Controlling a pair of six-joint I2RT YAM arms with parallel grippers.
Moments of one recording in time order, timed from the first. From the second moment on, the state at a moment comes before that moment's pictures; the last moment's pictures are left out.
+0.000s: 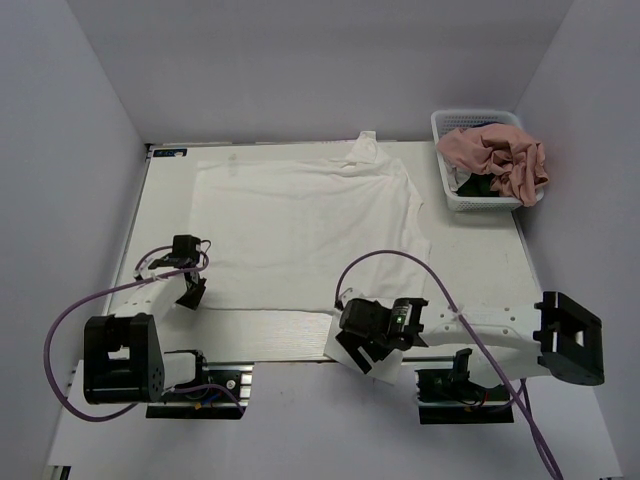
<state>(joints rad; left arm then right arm) 0.02 1.25 0.58 -0.65 -0.40 -1.20 1.31 1.27 0.72 -0.73 0.18 0.50</state>
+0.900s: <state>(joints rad) 0.02 1.20 0.63 -0.65 -0.37 -1.16 1.09 1.25 0.83 -0.65 0.40 0.50</state>
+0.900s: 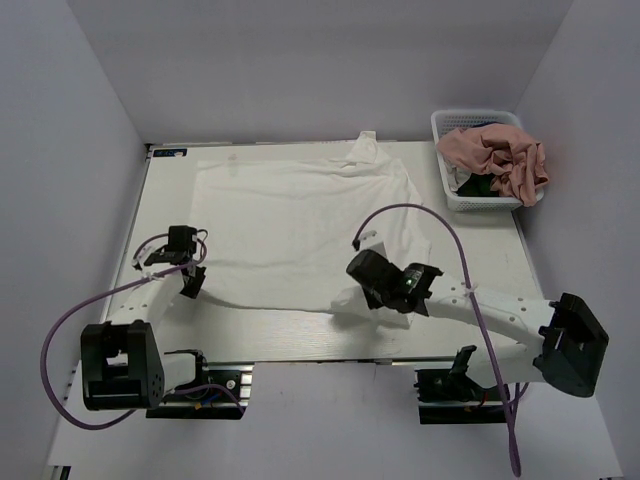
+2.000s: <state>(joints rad) 0.10 1.97 1.51 -0.71 -0.35 -1.03 0.51 2.01 1.61 -0.43 0.33 0.03</state>
